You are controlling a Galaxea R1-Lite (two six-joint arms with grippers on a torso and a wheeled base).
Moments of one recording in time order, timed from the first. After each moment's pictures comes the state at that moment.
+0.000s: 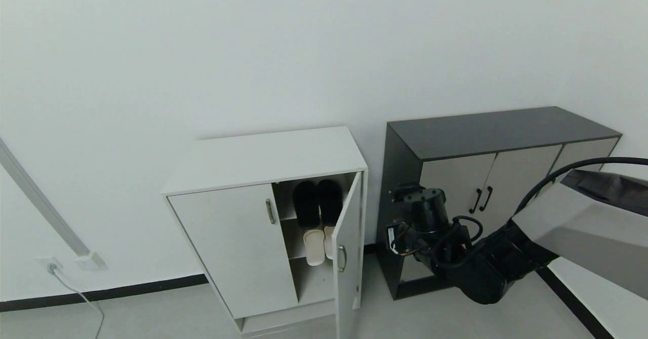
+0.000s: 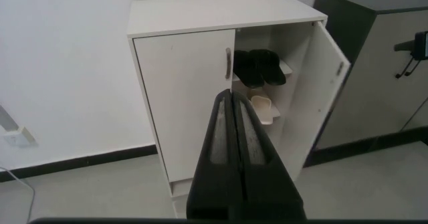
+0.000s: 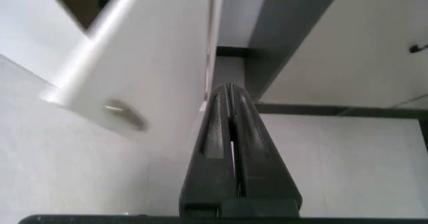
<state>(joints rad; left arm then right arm) 0.00 0.00 0.00 0.00 0.01 0.01 0.66 2.19 -1.02 -0.73 -0.41 0.16</state>
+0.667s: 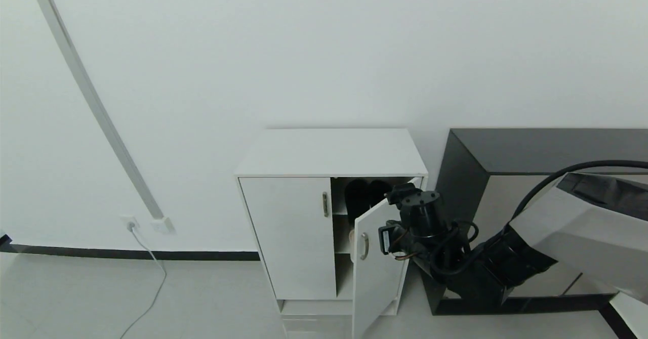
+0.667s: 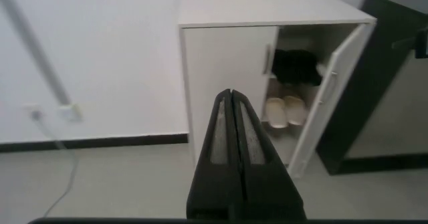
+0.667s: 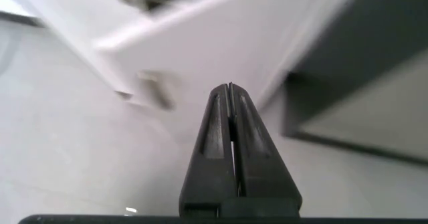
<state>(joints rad) 0.00 0.00 0.00 0.00 0.01 0.01 0.67 2.19 -0.99 -0.79 -0.37 0.16</state>
